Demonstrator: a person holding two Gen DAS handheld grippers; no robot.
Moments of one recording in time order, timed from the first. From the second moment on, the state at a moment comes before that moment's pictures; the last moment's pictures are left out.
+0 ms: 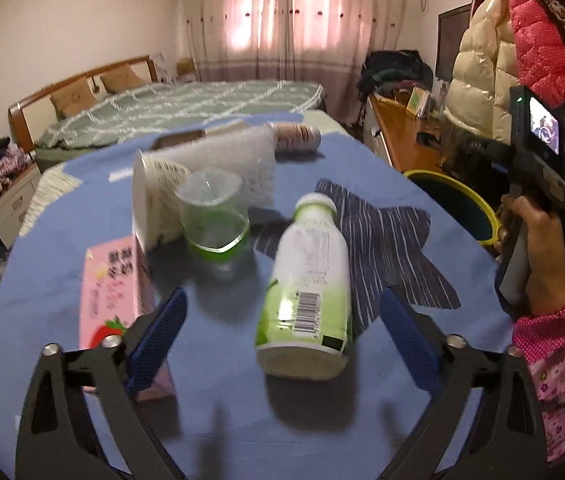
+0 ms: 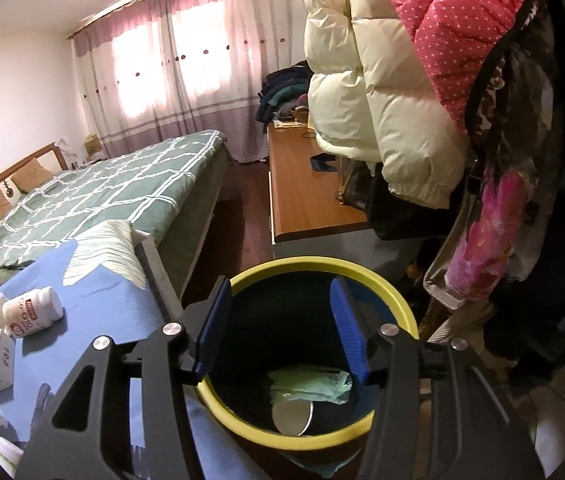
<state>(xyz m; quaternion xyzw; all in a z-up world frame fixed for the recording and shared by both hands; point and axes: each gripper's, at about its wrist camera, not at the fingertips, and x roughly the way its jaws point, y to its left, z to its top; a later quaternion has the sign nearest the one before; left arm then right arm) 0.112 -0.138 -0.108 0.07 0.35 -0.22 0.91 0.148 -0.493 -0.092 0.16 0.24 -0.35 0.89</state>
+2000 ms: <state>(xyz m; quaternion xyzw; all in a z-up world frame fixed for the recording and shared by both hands) 0.203 -0.262 -0.021 0.11 0.26 -0.25 0.93 0.089 -0.512 -0.061 0.17 0.21 -0.29 0.92</state>
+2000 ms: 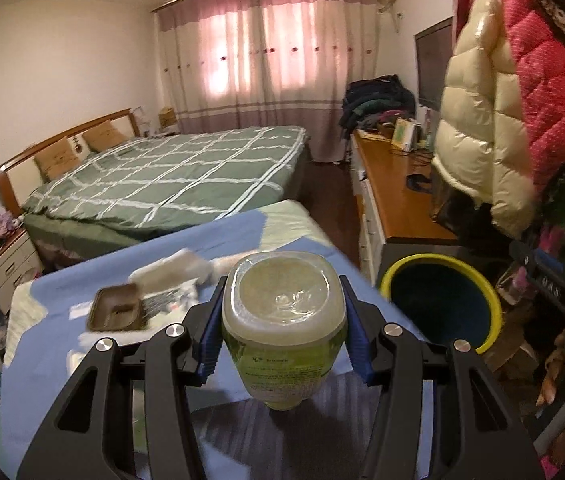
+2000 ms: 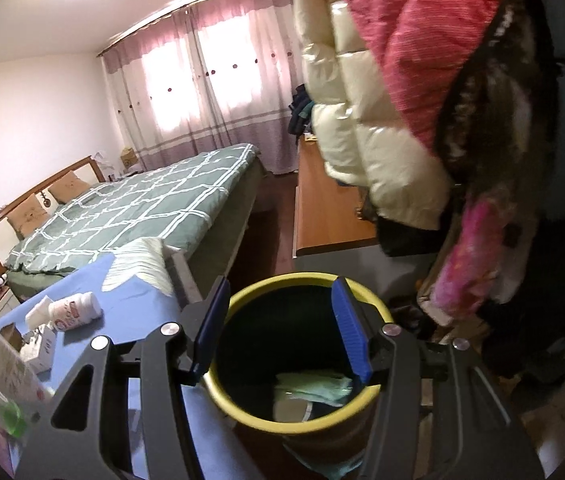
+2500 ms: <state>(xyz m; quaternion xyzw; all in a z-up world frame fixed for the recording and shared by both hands) 0.195 -0.413 -0.009 0.12 0.26 -0.35 0.89 0.042 -0.562 -0.073 0.17 0.22 -0.34 0.90</state>
